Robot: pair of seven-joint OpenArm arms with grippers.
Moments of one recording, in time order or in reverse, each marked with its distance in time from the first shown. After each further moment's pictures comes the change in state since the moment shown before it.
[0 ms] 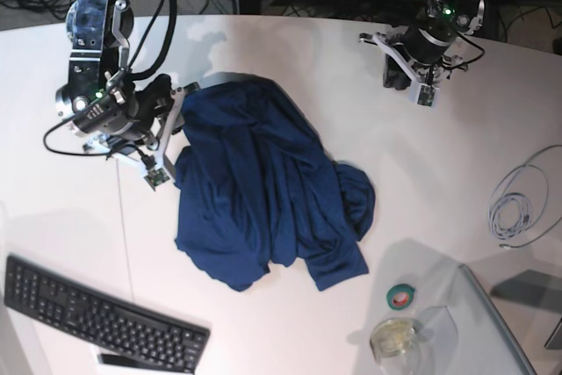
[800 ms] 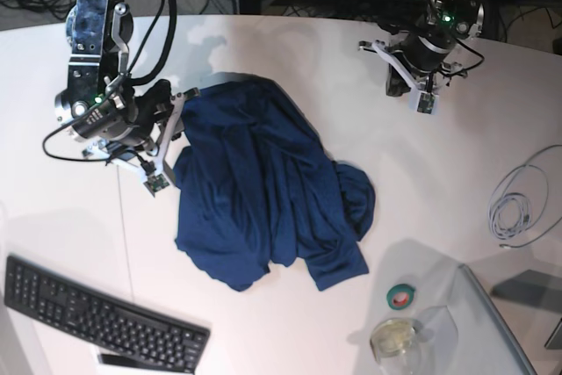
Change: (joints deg) left arm -1.6 0.3 0.0 -0.7 0.0 0.0 0.2; right arm 1.0 0.0 0.0 -0.1 0.0 0.0 0.0
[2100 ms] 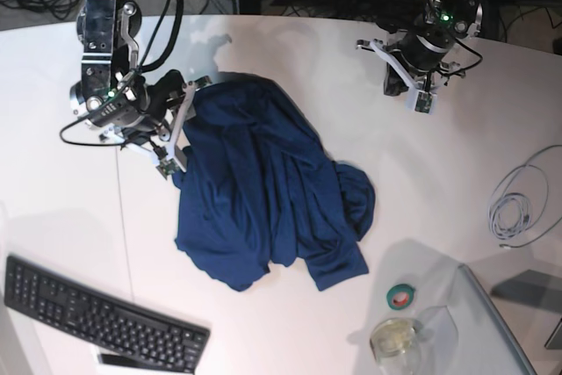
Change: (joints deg) left arm 0.0 0.0 0.5 0.3 0.0 0.0 0.0; right arm -0.8 -0.5 0.0 -7.6 0.0 0.0 5.4
